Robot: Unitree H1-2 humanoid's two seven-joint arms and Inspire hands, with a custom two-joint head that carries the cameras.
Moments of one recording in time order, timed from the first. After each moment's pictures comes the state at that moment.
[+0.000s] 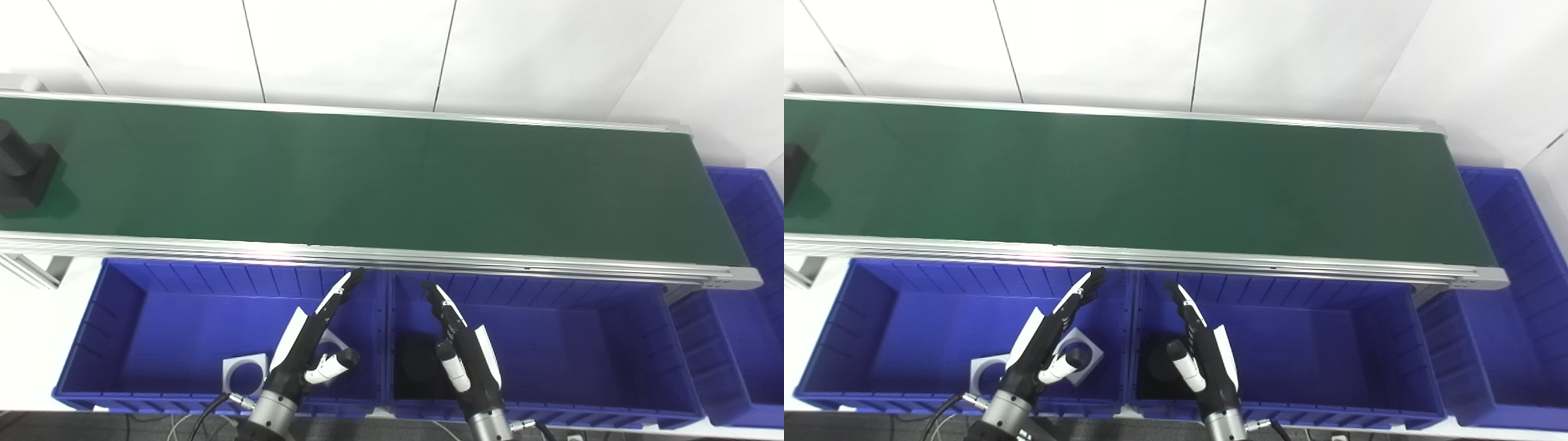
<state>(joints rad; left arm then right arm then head) 0.18 0.09 -0.42 0.22 0.24 -0.43 0.09 0.25 0.04 0.23 0.24 -0.14 -0.41 -0.02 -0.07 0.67</state>
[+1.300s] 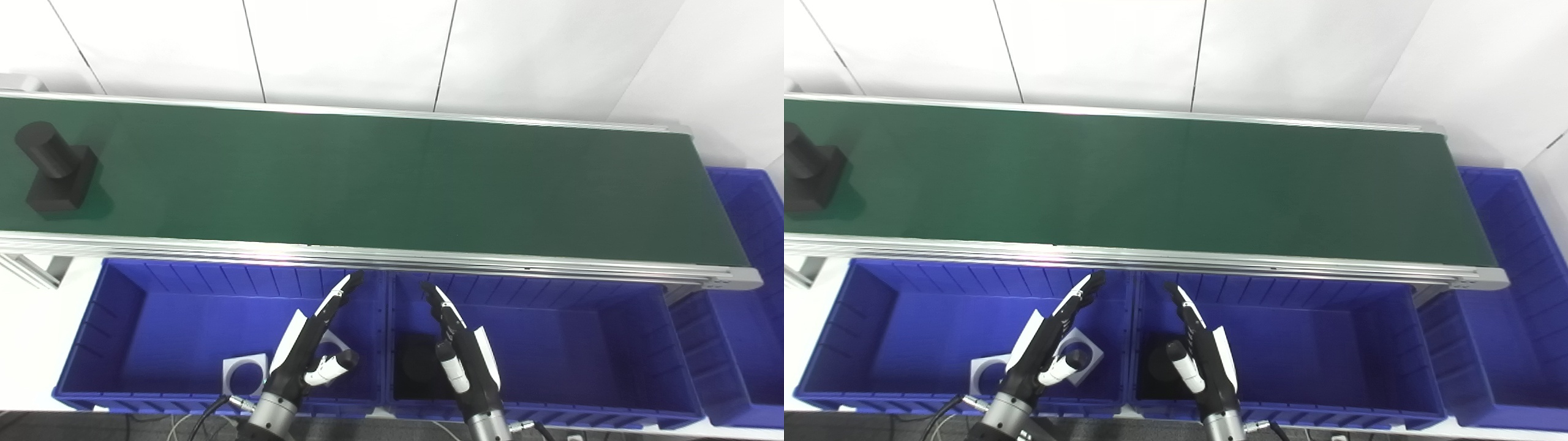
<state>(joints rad) 0.17 0.10 -0.44 0.23 0.22 -0.43 0.12 0.25 0.04 0.24 0.25 -0.14 -0.41 -0.03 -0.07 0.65</state>
